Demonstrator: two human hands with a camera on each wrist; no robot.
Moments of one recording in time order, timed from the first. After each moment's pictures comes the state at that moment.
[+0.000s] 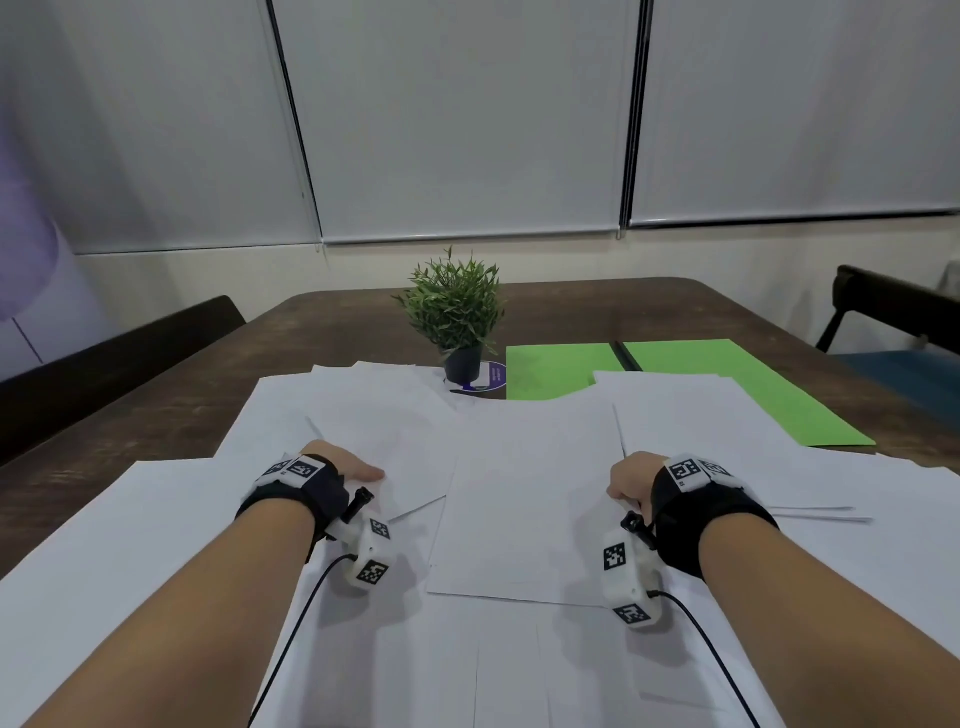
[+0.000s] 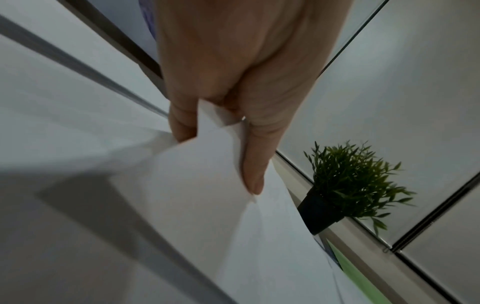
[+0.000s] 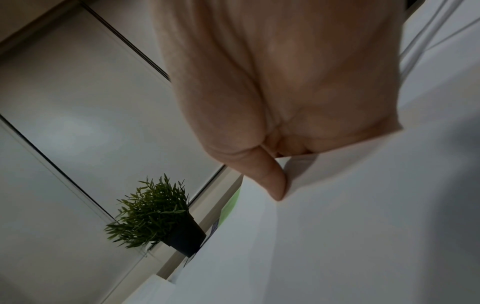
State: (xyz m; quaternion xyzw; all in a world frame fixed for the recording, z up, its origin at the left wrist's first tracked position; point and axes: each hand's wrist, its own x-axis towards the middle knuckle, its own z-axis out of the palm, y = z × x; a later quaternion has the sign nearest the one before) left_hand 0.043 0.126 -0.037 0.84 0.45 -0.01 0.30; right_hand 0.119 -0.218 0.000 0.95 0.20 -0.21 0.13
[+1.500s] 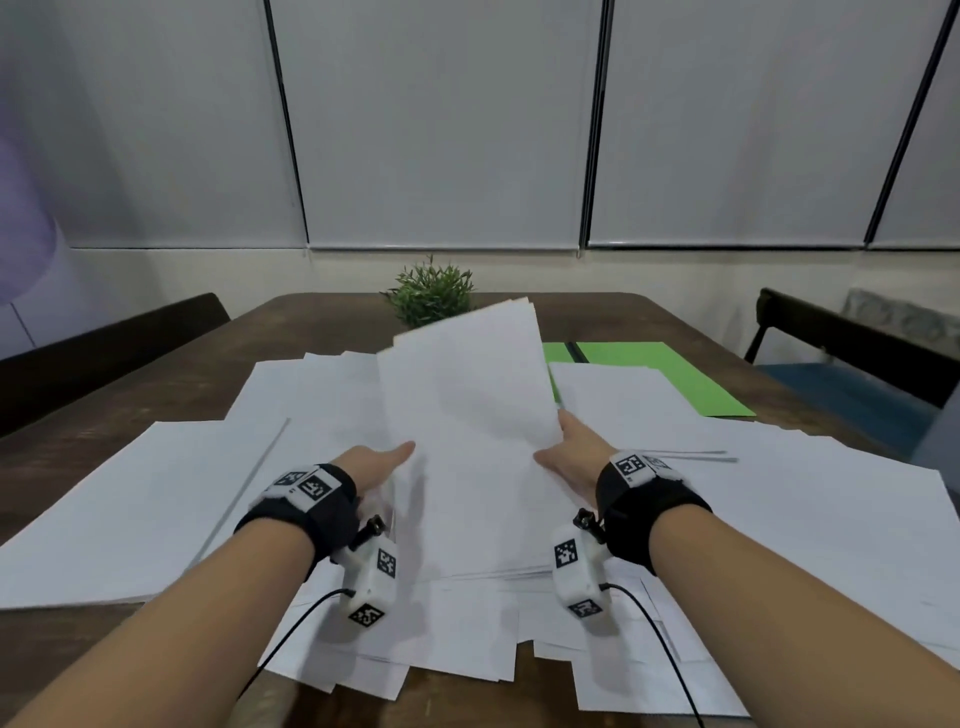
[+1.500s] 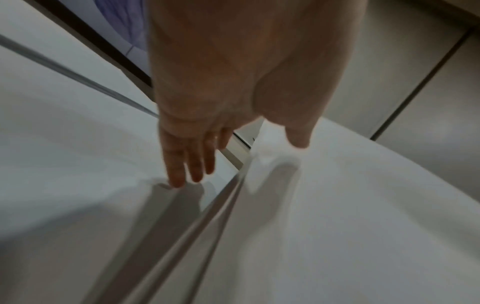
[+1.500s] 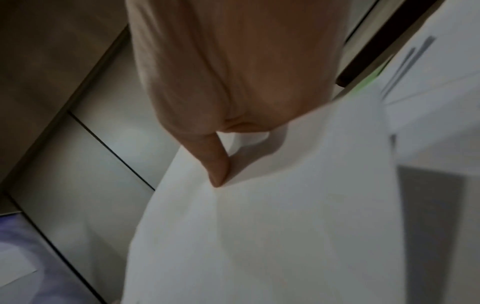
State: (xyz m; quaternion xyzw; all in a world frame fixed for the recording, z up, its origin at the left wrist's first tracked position) left_hand -0.082 -0.002 -0.013 0.84 0.32 -0.02 0.43; right_hand 0.027 -0.249 -0.022 0.83 0.16 -0.13 -0.51
